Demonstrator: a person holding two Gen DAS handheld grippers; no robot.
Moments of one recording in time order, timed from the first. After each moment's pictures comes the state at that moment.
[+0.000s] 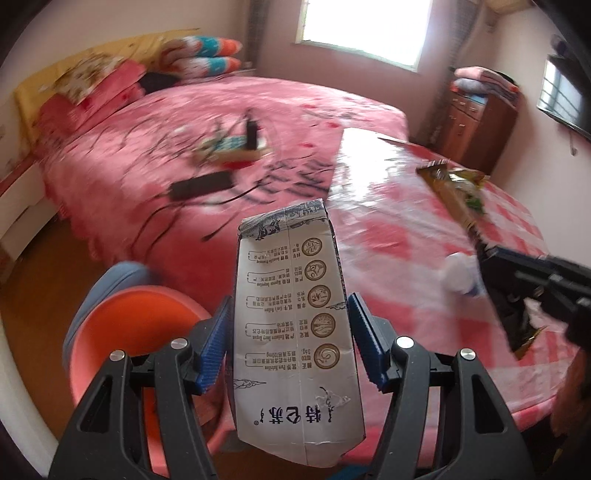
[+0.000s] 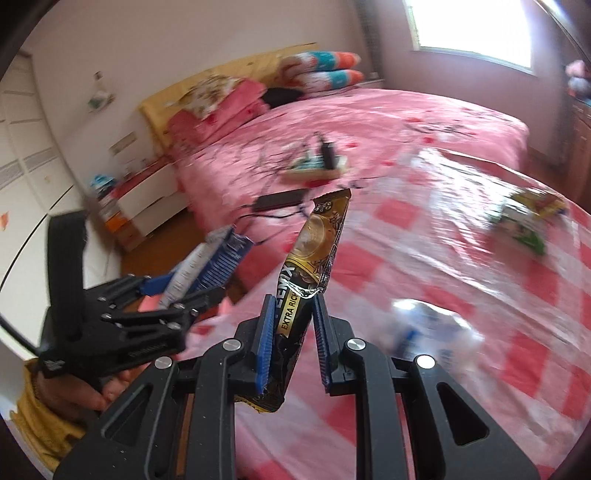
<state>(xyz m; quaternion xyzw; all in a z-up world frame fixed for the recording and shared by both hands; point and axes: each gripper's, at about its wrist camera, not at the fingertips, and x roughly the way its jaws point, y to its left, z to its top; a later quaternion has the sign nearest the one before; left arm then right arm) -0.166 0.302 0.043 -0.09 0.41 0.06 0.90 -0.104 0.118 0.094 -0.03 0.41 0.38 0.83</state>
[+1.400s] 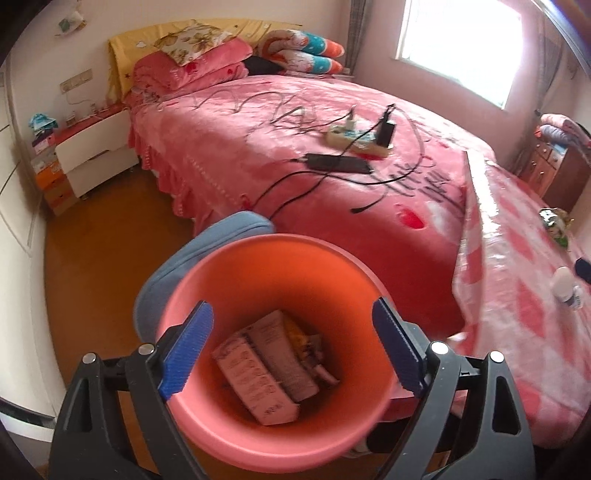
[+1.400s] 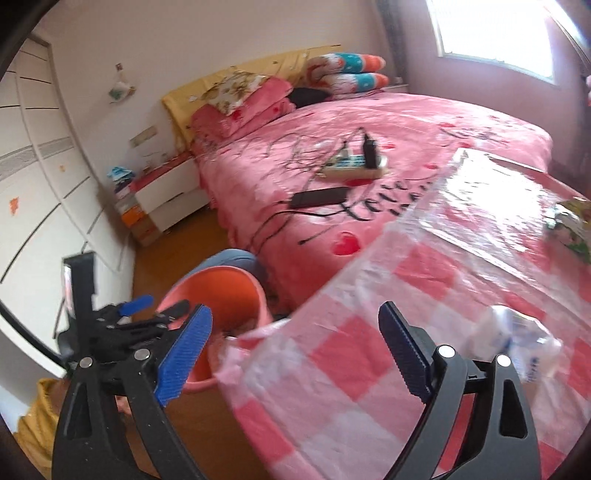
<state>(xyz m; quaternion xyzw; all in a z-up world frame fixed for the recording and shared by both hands) -0.230 0.398 0.002 -0.14 0.39 0.21 0.89 -0.121 0.154 0.068 -0.03 0.39 0.38 0.84</state>
